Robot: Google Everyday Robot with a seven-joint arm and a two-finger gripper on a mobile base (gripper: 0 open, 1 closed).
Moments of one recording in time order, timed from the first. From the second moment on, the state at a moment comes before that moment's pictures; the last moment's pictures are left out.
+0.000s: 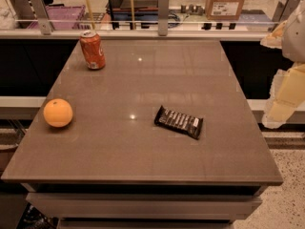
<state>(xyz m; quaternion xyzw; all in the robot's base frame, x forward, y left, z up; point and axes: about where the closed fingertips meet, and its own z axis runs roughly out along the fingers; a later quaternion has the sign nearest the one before) 0.438 -0.214 0.985 -0.60 0.78 -0.04 0.17</state>
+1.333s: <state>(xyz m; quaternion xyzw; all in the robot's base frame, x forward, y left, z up) 0.424 -0.208 0.974 -0.56 0.78 0.02 0.28</state>
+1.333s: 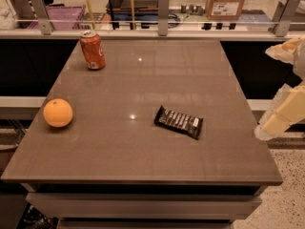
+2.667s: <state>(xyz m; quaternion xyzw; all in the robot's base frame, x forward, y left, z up) 0.454 -0.181 0.936 -0.52 0.75 0.14 0.39</state>
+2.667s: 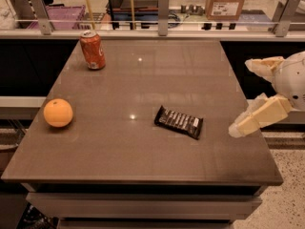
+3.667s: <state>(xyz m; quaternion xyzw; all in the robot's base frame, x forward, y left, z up) 0.470 -0.141 0.894 -0.51 0.72 0.20 0.43</state>
